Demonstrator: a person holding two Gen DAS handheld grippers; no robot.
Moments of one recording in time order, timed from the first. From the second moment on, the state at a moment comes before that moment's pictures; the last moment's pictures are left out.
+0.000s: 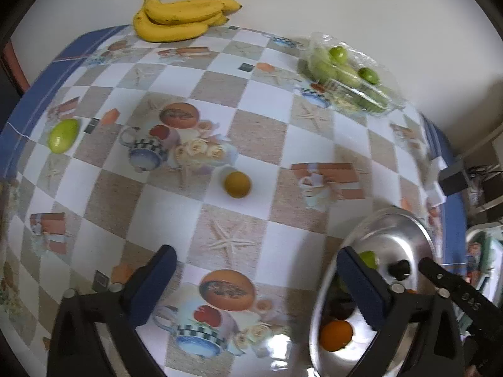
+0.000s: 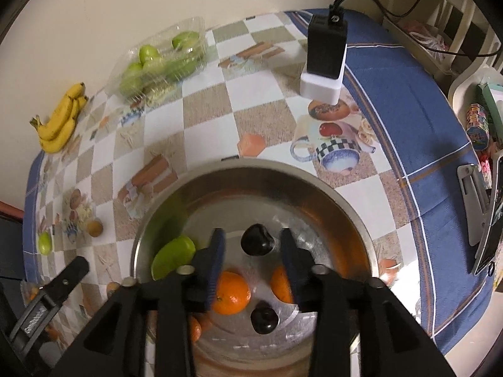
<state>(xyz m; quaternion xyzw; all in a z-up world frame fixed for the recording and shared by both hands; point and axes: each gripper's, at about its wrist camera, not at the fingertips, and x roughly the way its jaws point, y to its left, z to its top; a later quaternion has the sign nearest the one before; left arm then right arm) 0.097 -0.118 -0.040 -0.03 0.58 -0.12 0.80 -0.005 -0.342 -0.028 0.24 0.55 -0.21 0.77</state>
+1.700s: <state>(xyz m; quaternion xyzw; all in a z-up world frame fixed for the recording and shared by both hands) 0.110 -0.091 -0.038 0.00 0.56 -0.09 0.82 0.021 -0.302 -0.039 0.18 0.57 -0.22 0.77</state>
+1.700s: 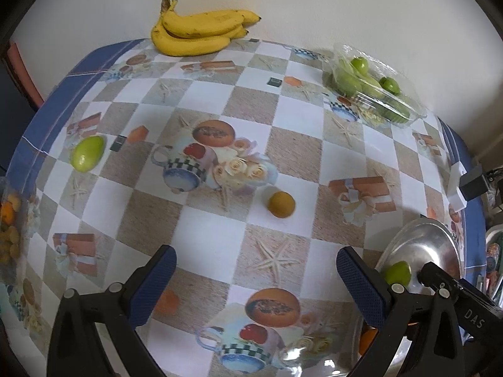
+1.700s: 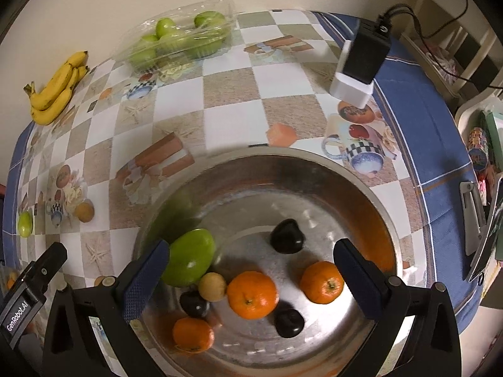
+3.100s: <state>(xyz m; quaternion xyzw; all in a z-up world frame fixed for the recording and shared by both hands) 0.159 0.048 -0.032 -0.01 0.54 -0.02 0.84 0.101 -0.149 -0.043 0.14 0.57 -0.08 0.81</state>
